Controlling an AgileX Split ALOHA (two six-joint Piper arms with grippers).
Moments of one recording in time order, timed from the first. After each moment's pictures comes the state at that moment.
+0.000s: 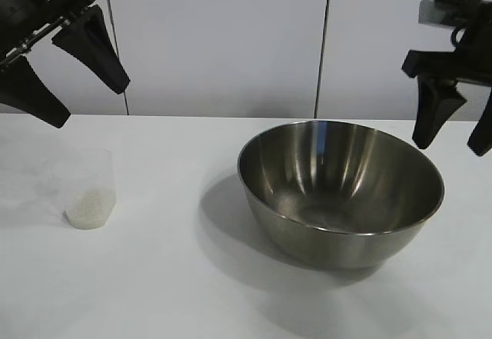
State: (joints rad) left arm -0.16 1.73 -1.28 -0.66 1.02 0.34; right arm 0.04 1.80 -1.27 0.19 0.95 -0.13
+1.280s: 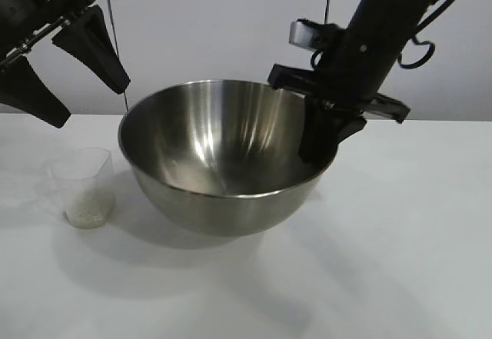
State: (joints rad) left arm -0.16 1.73 -1.28 -0.66 1.02 0.34; right arm 0.32 2.04 -1.51 0.36 0.93 -0.11
